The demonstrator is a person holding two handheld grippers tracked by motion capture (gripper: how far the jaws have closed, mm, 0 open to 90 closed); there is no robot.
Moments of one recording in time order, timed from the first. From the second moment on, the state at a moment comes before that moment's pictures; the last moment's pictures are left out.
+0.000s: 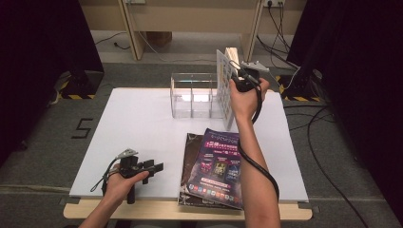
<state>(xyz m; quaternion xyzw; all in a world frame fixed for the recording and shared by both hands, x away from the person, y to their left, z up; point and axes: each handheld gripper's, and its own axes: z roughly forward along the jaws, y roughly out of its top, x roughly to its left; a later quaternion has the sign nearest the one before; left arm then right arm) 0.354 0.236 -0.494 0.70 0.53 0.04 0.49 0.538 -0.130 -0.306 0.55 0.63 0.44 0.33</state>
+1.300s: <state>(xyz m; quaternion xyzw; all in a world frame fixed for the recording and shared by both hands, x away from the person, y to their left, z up) 0.355 0.235 -0.496 0.70 0.53 0.04 0.49 0.562 -0.125 -0.297 0.58 0.65 0.39 0.29</state>
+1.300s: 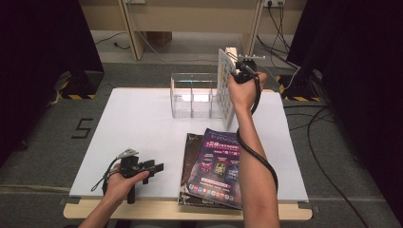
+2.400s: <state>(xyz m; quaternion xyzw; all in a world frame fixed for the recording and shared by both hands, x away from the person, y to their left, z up) 0.355 0.238 -0.497 0.70 0.53 0.04 0.49 0.571 -0.119 -0.305 0.58 0.63 0.41 0.33</state>
